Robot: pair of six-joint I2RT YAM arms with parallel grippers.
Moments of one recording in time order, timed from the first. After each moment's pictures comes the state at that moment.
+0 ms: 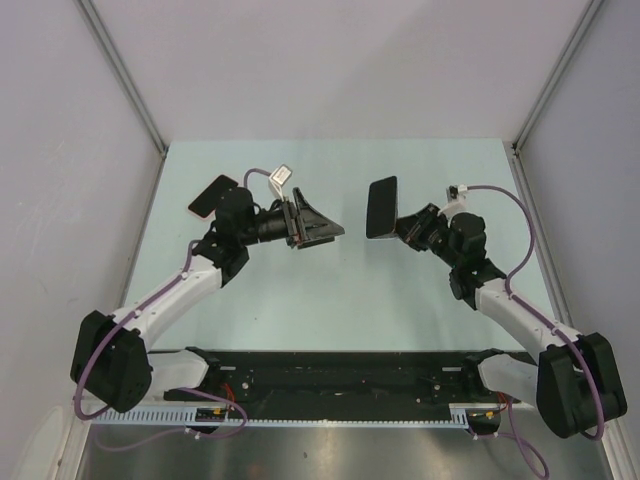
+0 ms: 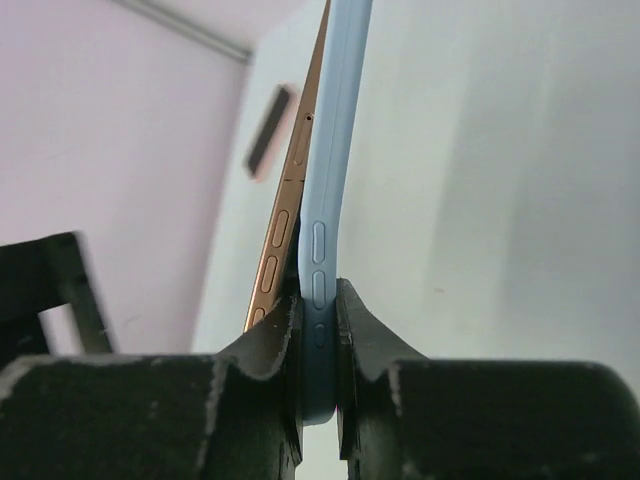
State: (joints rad) left arm -0.50 1.23 0.85 0.28 0.78 -1.05; right arm 0.35 1.12 0.58 0.43 -0.31 0.92
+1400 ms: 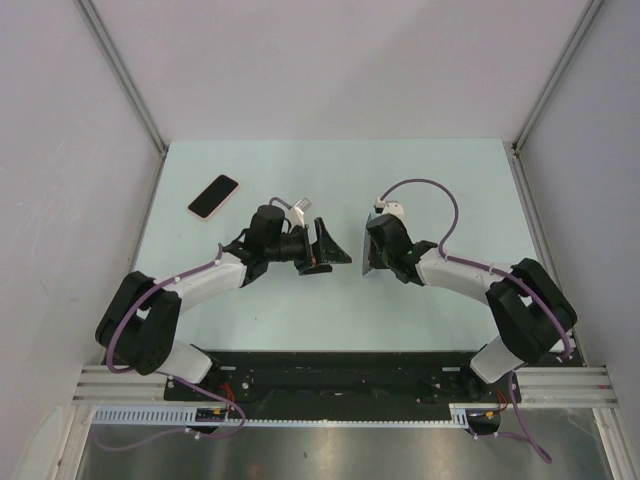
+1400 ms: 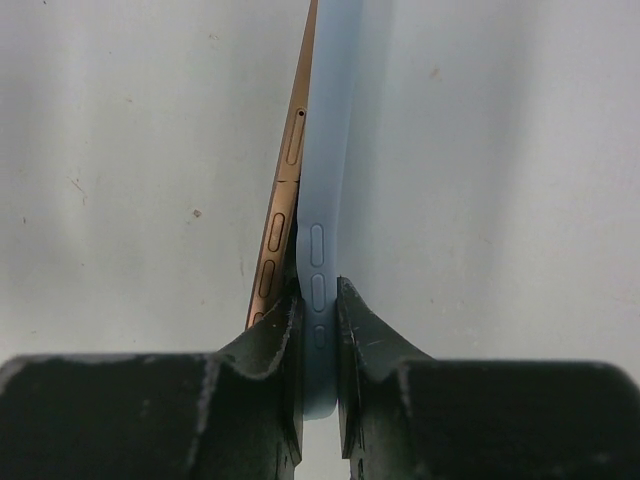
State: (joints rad) left arm -0.55 1.45 0.76 0.16 0.66 -0.89; right arm 0.68 1.56 0.86 -0.12 0.30 0.52
